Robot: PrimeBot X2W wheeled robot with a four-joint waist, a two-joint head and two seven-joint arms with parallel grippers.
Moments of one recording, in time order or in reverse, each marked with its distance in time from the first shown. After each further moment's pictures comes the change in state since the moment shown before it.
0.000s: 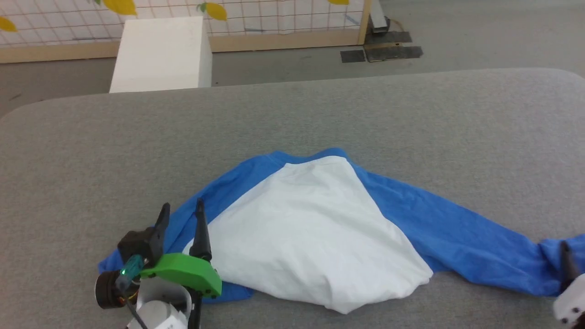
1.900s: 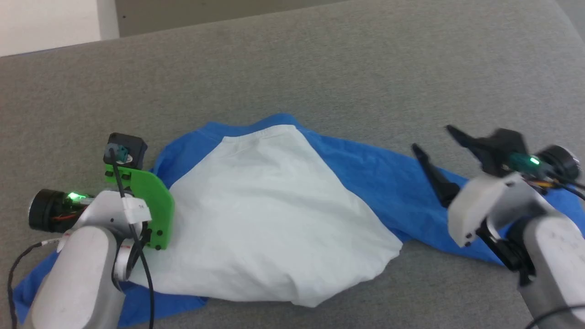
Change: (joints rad) left arm -0.238 0.318 -0.104 -0.167 0.063 -0.045 0.920; right arm -0.333 -0.310 0.787 -0.091 0.061 0.000 -0.058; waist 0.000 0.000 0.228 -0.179
